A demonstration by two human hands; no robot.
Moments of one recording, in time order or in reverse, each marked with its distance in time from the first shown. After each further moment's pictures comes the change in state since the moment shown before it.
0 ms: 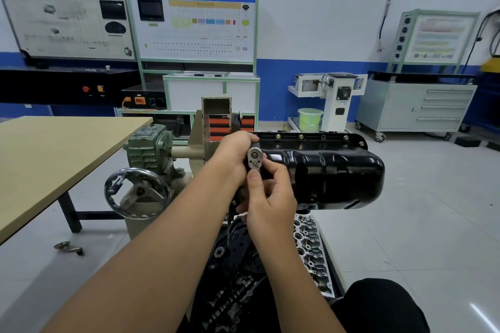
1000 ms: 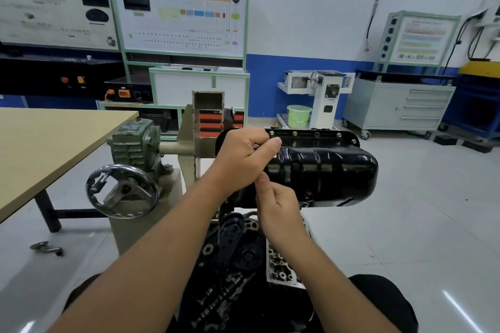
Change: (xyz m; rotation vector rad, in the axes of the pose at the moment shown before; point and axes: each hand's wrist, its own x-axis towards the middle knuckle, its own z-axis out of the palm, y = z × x) left_hand -0.009 -0.030 -0.016 0.586 -0.228 1.190; right_hand 0.021 0.024 -0.034 -0.204 -0.249 0.063
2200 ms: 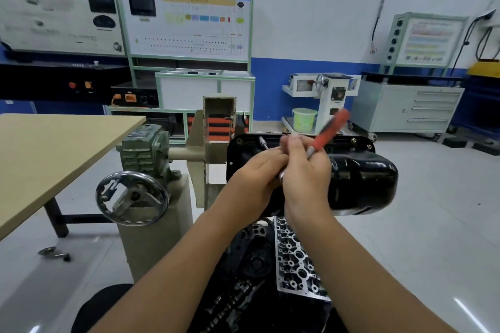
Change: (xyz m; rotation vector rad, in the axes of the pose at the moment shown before) left_hand -0.031 -0.047 0.007 0.113 -0.107 0.239; right_hand 0.048 -0.053 0.011 0.438 0.394 0.093
